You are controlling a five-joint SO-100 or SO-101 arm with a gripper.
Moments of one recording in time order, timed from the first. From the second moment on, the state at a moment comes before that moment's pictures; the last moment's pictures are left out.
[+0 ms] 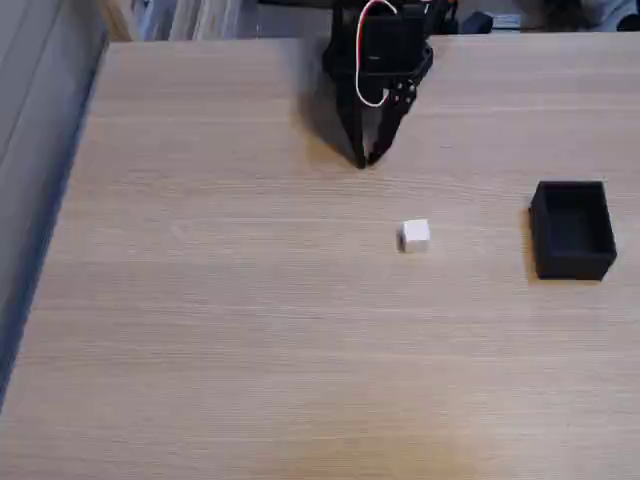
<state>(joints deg) 3.7 190.5 177.3 77.0 -92.2</state>
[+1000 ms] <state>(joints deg) 2.1 190.6 177.3 77.1 -92.0</state>
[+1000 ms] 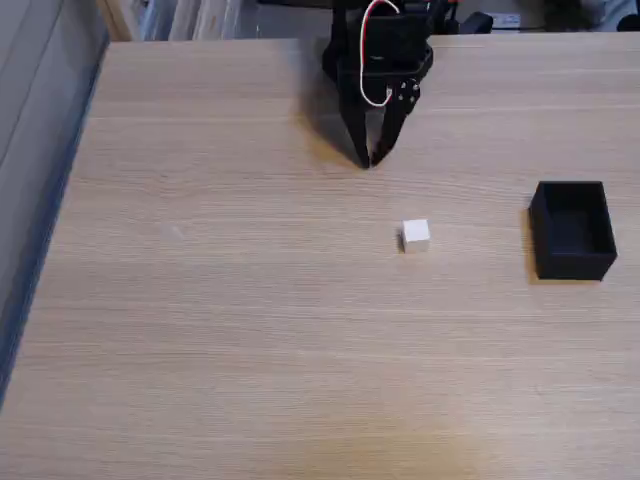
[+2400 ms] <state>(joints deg) 2.4 190.3 177.2 77.1 -92.2</state>
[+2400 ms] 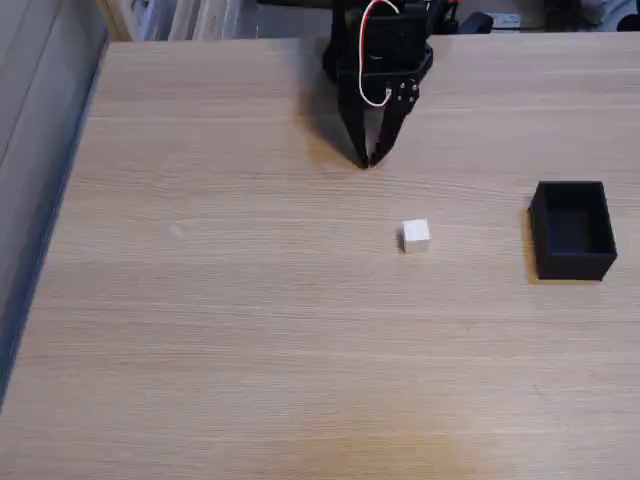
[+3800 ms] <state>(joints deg) -2.3 131.5 144.8 51.0 -88.6</state>
